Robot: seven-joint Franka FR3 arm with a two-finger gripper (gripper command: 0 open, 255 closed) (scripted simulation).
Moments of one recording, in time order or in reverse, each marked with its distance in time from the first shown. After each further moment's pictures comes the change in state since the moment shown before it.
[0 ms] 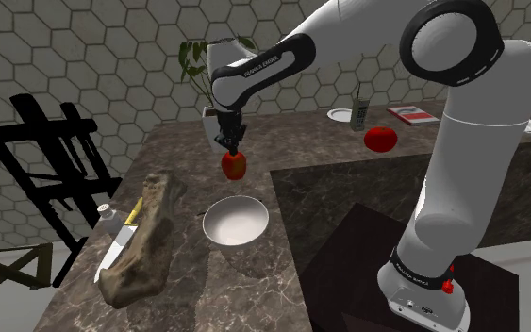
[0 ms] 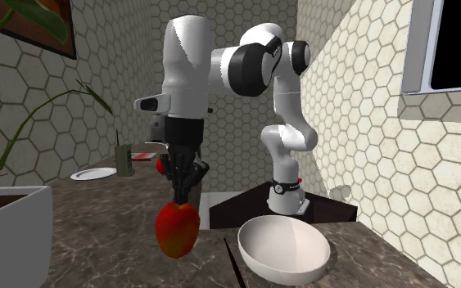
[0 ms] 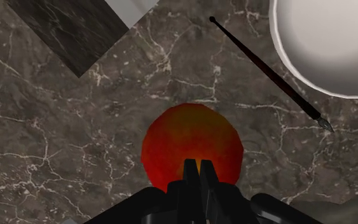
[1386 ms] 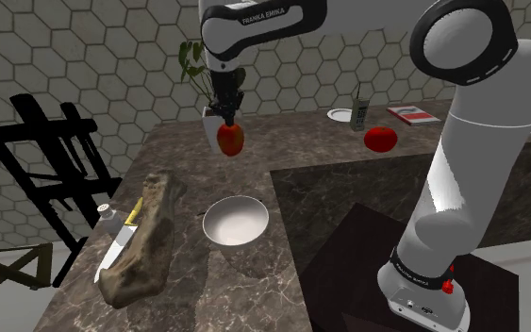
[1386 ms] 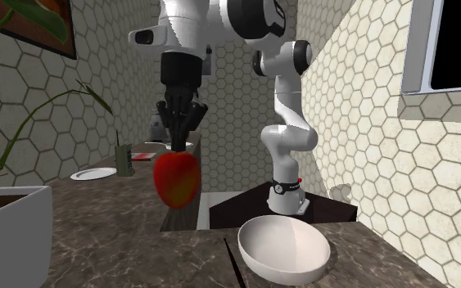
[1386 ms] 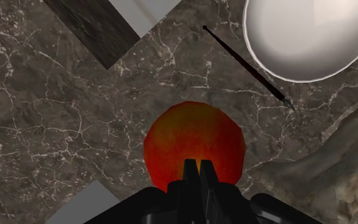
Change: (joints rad) arm 0.000 -0.041 0.002 0.231 0.014 -0.271 -0.020
